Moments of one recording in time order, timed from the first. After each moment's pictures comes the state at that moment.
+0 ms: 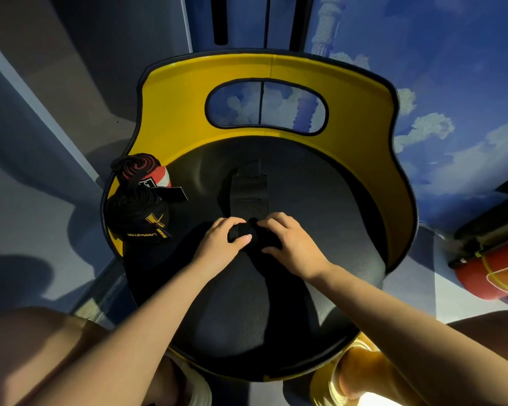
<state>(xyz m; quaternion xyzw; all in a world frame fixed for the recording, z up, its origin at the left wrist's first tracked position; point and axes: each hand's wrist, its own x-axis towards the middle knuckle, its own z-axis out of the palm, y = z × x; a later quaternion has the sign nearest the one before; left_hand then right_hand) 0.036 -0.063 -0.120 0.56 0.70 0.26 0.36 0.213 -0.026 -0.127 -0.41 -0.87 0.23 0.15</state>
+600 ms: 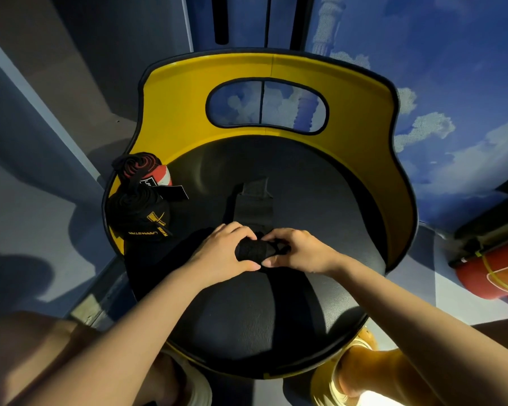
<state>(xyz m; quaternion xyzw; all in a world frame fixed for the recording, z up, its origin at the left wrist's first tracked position) 0.034 -0.078 -0.108 0.71 0.63 0.14 0.27 0.226 -0.023 -0.107 -0.43 -0.77 0.46 0.05</state>
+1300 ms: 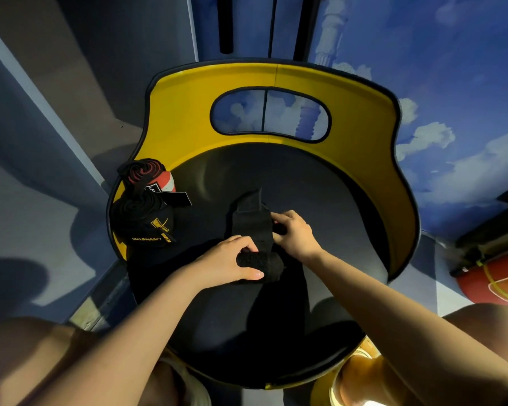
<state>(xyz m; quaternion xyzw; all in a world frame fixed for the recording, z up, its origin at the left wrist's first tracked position) 0.026 -0.074 -0.105 0.65 0.61 0.12 0.44 0.200 0.012 -0.140 -0.56 -0.76 0.30 0.12</state>
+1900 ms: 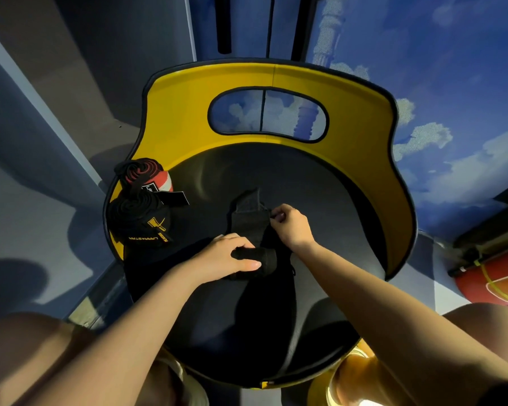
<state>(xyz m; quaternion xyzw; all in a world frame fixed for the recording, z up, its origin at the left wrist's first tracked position) 0.023 -0.065 -0.116 0.62 0.63 0.12 0.45 0.190 0.019 -0.131 -0.62 -0.67 0.36 0.20</state>
